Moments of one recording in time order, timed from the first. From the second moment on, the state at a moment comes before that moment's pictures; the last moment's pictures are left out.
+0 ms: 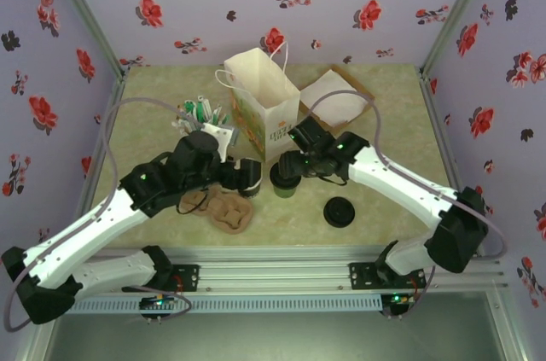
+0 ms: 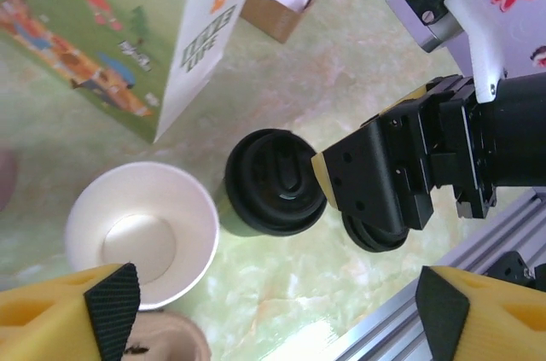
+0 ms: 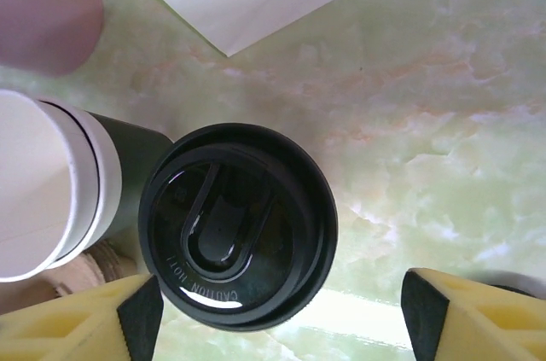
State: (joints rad) left arm -0.90 0.99 1.08 -0.72 -0.06 -0.55; right arm 0.83 1.44 1.23 -0.88 0.06 0.64
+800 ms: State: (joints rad) left arm -0.85 0.93 1.01 -0.78 -0.10 -0.56; right arm 0.92 1.71 1.47 -1.05 0.19 0.54
